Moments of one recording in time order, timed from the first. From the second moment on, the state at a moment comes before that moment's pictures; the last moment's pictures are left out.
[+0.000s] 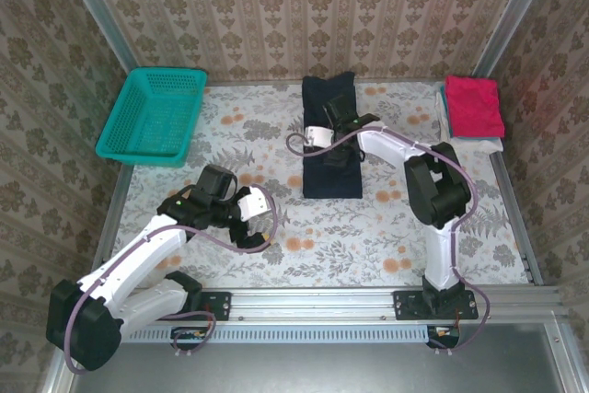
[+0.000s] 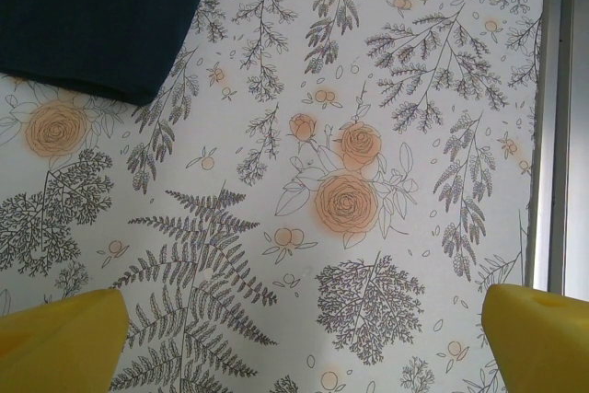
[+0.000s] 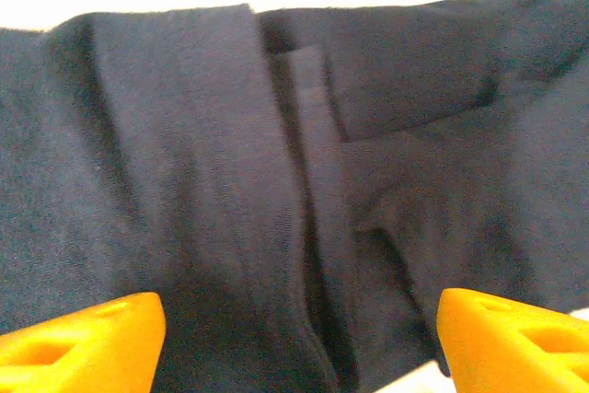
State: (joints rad) left arm -0.57 0.99 0.68 -0.66 0.55 0.63; right arm 0.44 2.01 1.52 -0.52 0.04 -0.97
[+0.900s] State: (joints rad) left arm -0.56 0.99 0.68 -0.66 0.56 0.63; right arm 0.58 1.76 1.09 -0.49 -0.10 -0.88
